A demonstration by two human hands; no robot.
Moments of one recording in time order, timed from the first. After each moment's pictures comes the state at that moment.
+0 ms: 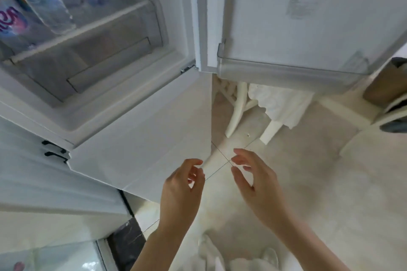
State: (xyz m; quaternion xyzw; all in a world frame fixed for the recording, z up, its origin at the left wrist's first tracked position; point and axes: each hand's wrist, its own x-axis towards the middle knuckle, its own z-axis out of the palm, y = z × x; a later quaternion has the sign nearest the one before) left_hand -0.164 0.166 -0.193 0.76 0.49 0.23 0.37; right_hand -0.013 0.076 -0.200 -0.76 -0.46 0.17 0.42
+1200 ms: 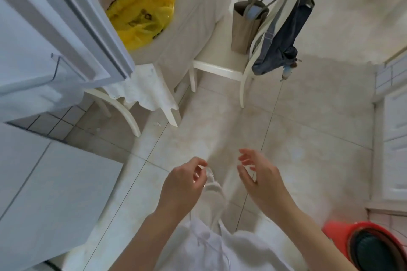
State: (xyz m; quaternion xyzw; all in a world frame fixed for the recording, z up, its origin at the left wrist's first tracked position) left_hand 0.238 -0.102 -0.247 0.88 0.26 -0.04 0.39; right_hand 0.328 -0.276 -0.247 -0.89 -0.22 0.16 0.38
